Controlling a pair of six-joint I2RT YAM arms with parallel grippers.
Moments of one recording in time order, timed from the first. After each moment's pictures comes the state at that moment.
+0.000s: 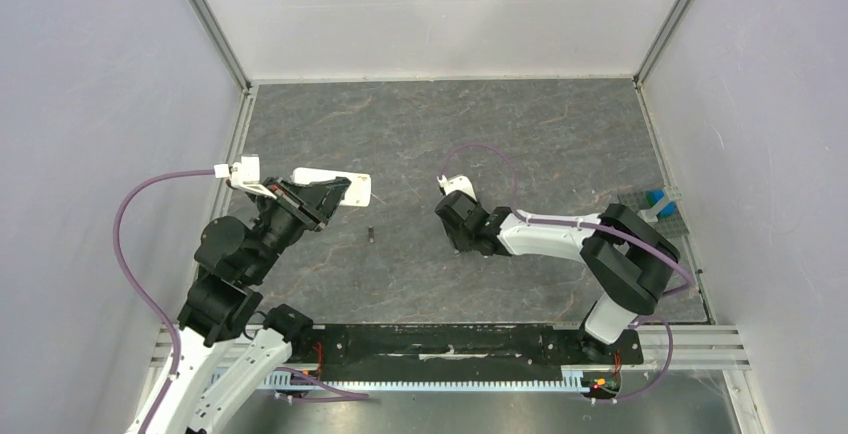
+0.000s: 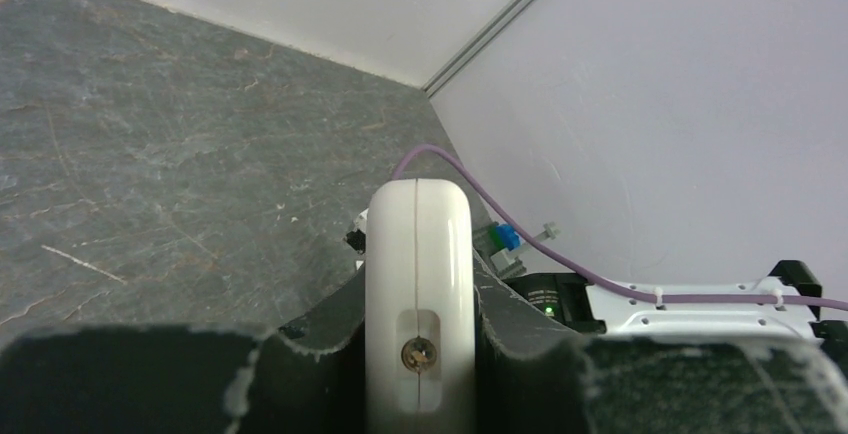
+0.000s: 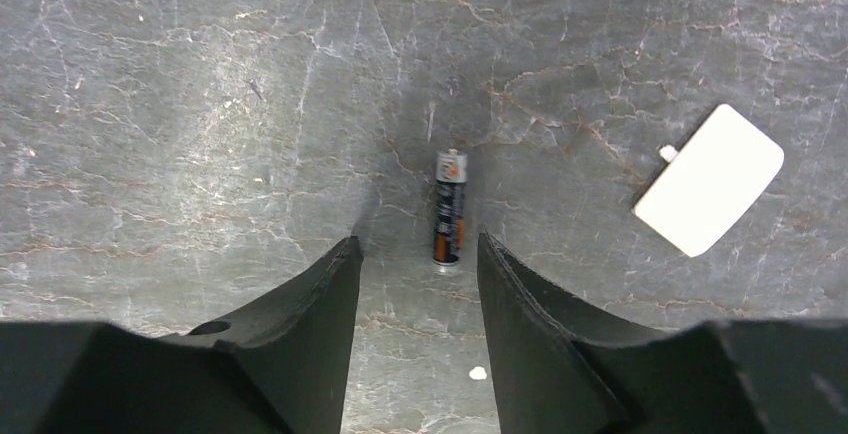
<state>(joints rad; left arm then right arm) -0.48 0.44 0.80 -0.30 0.03 -0.73 0.92 1.66 0.88 -0.24 0.39 0.43</state>
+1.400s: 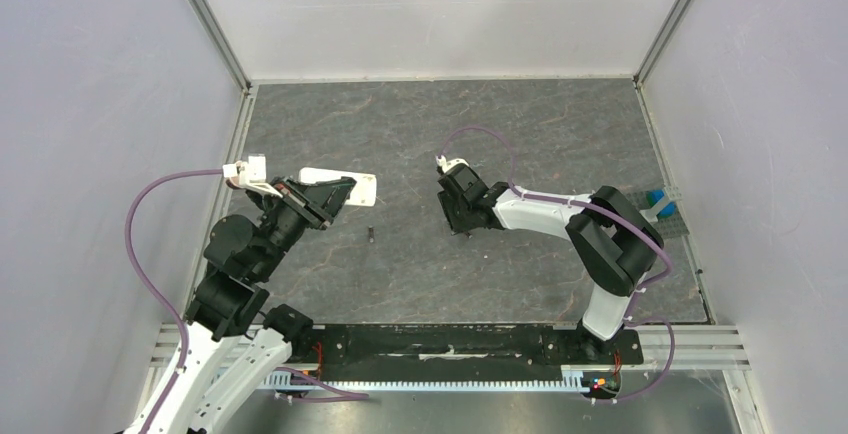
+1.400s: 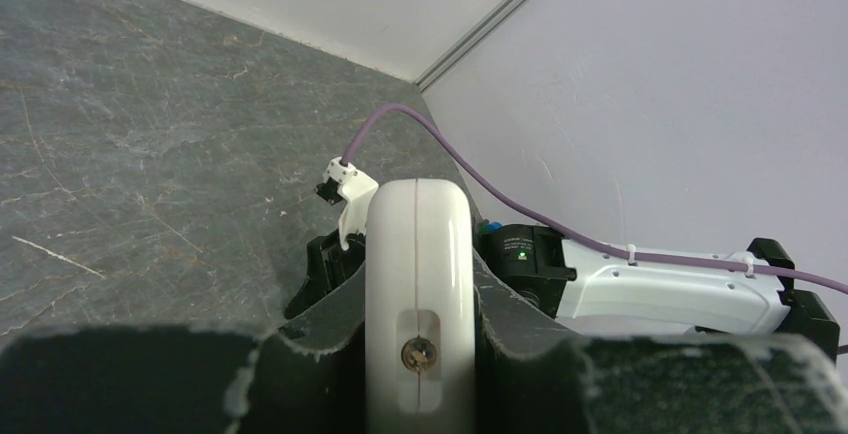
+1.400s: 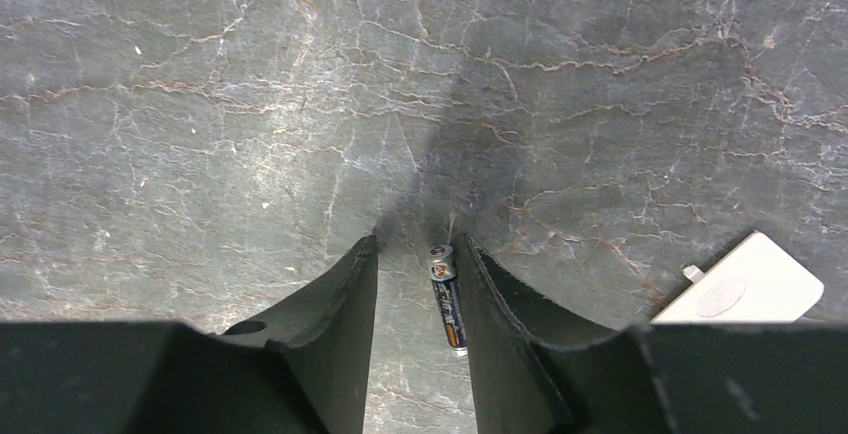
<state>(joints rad) -0.48 0.44 0.75 -0.23 0.04 -0.78 0.78 1.78 1.04 -0.27 0.16 0.36</state>
